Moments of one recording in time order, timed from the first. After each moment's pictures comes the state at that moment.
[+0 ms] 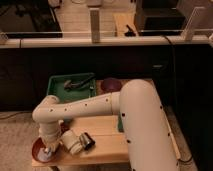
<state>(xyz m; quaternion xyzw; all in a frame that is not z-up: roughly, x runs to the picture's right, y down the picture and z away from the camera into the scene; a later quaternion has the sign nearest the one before) -0.282 0.284 0.735 -0.35 -0.32 -0.47 0.75</state>
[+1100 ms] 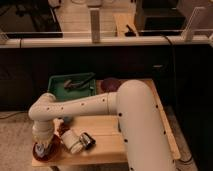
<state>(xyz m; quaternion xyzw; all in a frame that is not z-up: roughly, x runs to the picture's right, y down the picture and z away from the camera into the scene) -0.326 0.276 0.732 -0.29 -0.38 -0.49 0.73</state>
